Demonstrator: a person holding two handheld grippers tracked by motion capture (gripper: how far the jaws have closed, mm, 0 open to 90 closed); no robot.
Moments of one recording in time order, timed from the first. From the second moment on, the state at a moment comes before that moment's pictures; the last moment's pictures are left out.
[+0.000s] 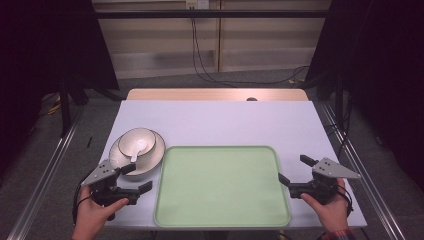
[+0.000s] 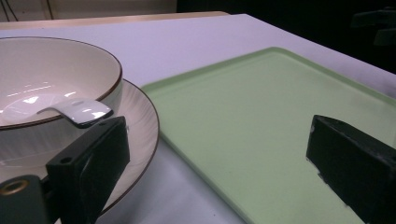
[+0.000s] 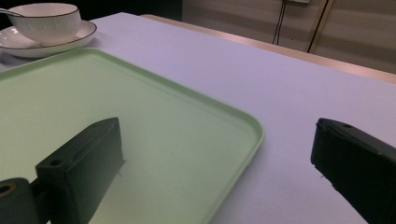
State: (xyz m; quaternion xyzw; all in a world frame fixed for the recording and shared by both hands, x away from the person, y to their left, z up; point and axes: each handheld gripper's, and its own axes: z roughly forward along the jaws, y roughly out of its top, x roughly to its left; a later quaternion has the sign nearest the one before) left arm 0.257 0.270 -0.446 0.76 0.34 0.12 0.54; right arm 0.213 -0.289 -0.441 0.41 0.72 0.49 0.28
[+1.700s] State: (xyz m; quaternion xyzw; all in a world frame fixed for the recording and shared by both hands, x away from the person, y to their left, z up) left arm 0.277 0.283 -0.443 0.72 0.42 0.22 0.50; right arm 0.216 -0.284 -0.445 0.39 0.73 0.49 0.26
